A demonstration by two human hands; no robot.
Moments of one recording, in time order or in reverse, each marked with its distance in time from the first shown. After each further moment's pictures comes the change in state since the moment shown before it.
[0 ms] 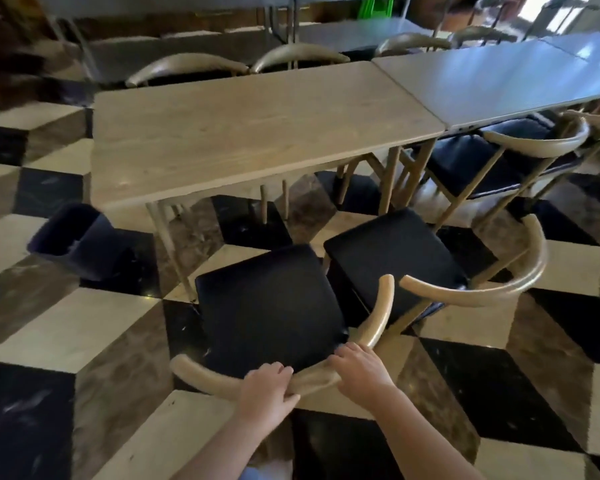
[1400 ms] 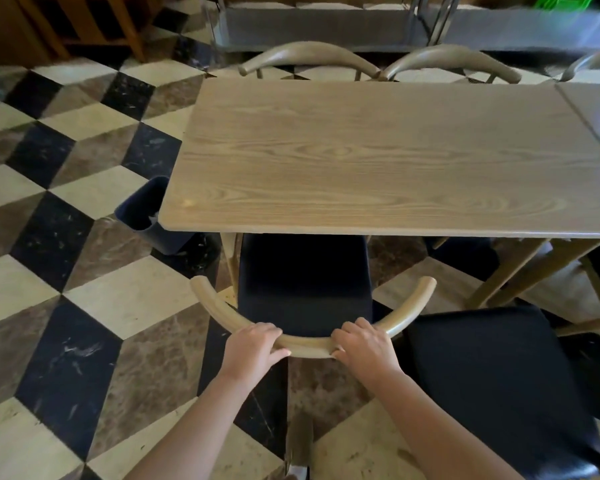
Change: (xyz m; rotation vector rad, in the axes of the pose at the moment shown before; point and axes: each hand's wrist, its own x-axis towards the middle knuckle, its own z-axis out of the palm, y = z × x) left_hand 0.198 -0.185 -0.107 0.032 0.319 -0.339; right_hand 0.316 0.029 -0.114 -0.030 0.115 -0.282
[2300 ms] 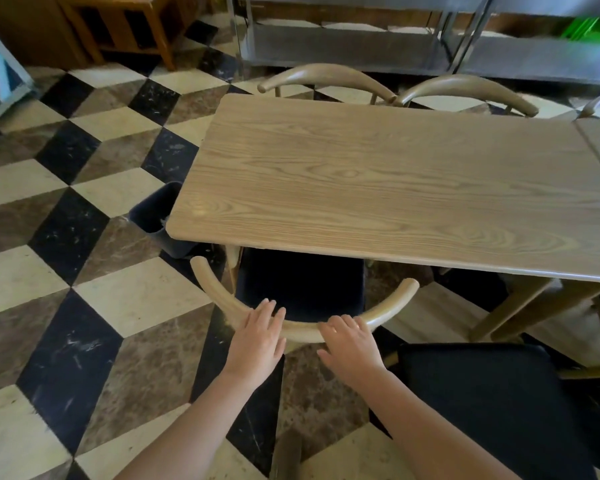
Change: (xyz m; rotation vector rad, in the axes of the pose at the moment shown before) left_hand 0.032 0.022 -0.008 0.081 0.074 -0.061; right_hand 0.032 0.009 -0.032 -0.046 -0.015 -0.089
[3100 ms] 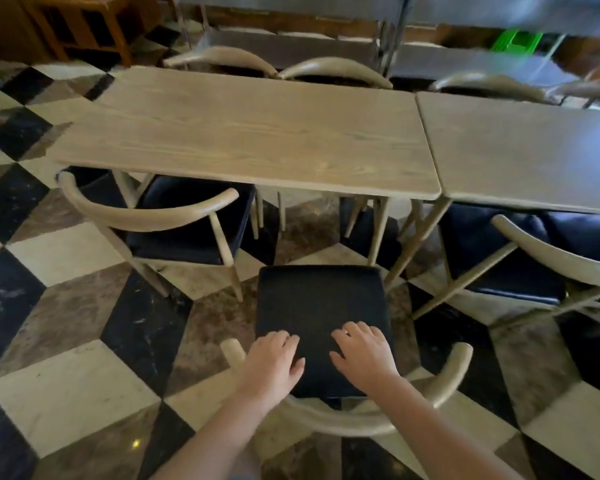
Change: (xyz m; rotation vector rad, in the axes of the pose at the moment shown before) left_hand -0.153 0.529 0.069 -0.140 -0.045 0.021; right_hand -0.438 0.312 0.057 0.015 -0.027 0.101
